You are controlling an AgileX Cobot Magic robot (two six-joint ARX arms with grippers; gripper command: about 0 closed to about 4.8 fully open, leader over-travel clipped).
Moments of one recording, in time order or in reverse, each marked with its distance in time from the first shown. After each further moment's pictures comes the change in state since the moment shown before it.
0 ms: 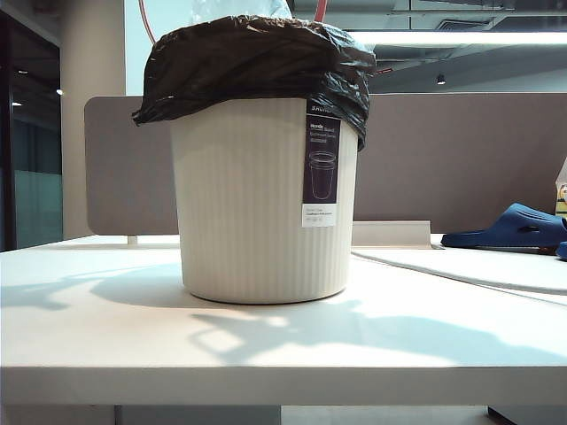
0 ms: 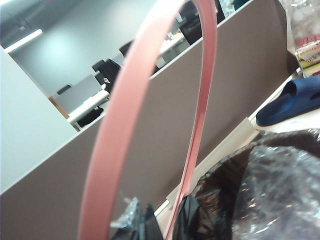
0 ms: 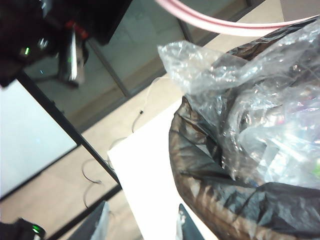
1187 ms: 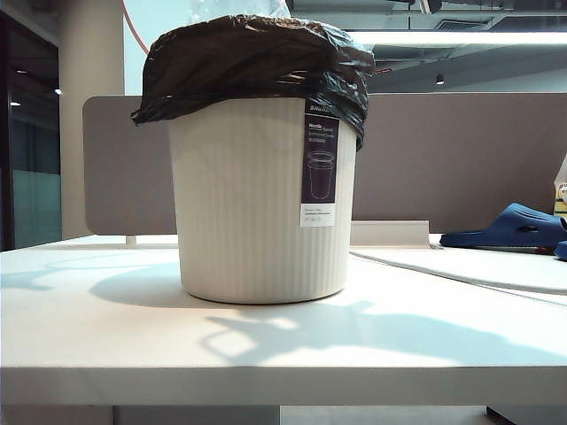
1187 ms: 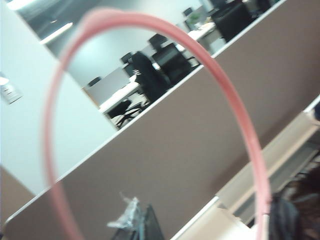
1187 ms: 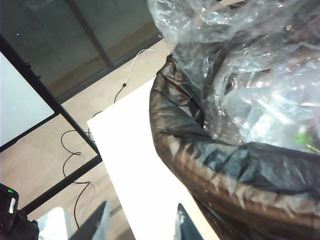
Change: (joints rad) left arm 0.175 0.139 0.187 -0.005 0.067 0.011; right arm 0.000 0.000 0.000 -0.134 0.015 -0.145
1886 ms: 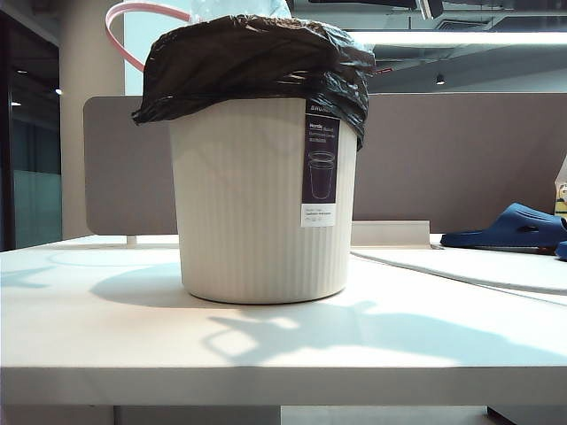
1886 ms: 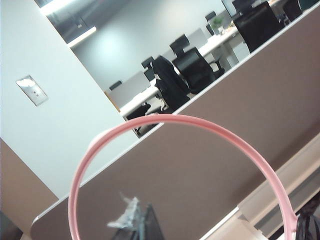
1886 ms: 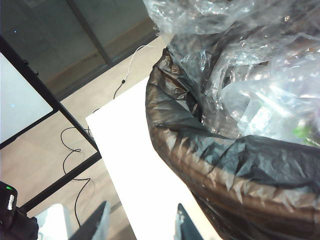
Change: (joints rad) left arm 0.006 0.000 0.016 0.048 -0.050 -0.006; right arm 0.000 0.004 0.000 -0.015 -0.001 -0.006
